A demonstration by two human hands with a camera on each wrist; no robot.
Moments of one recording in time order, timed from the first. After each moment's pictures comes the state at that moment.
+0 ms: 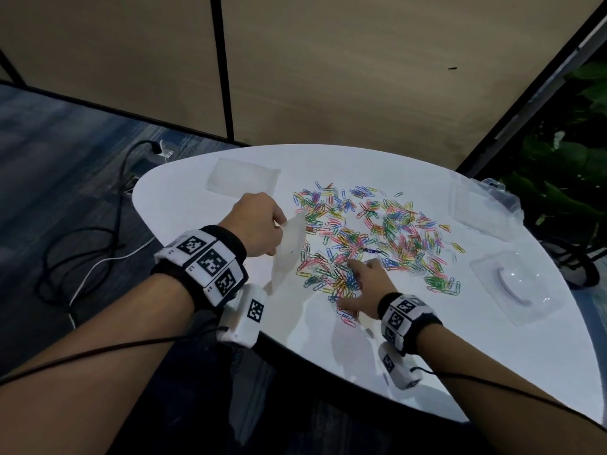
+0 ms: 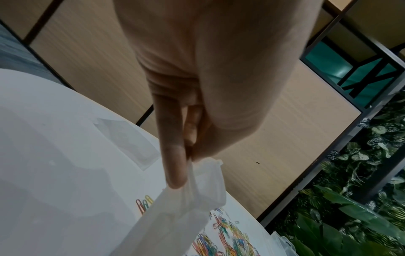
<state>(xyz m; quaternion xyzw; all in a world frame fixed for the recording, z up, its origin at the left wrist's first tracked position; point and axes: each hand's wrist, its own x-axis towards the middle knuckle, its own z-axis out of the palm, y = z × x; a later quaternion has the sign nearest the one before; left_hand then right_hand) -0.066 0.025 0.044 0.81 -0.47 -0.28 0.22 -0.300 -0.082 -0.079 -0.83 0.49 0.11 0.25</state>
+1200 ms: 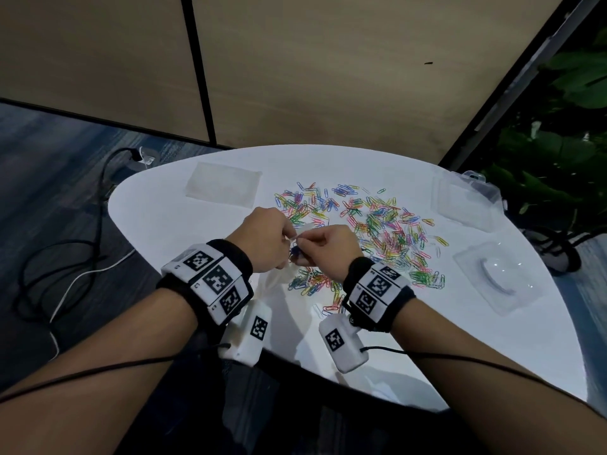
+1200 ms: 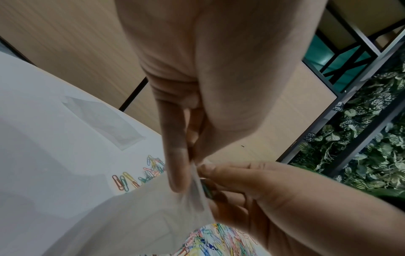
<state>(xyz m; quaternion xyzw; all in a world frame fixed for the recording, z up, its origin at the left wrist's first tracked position) -0.104 0.009 0.040 0.77 -0.54 -0.29 0.18 -0.239 -0.066 -0.005 -0.68 0.46 -0.17 0.55</state>
